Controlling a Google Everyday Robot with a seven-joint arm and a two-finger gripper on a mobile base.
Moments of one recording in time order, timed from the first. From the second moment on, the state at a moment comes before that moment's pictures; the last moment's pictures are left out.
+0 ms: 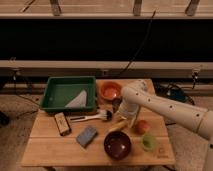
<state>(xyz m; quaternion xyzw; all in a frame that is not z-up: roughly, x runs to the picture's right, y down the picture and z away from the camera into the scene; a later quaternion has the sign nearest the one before) 0.105 0.200 0.827 -0.32 -0.21 -0.38 0.84</state>
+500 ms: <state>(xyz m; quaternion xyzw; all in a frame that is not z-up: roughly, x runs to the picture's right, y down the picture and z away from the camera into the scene) 0.103 0.209 0.839 -0.34 -0.20 -0.38 0.84</state>
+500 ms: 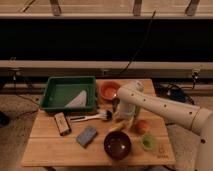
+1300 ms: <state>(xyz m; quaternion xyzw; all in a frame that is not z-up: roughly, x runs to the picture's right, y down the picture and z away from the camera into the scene) 0.121 0.184 0.796 -0.35 -0.20 -0.36 0.84</state>
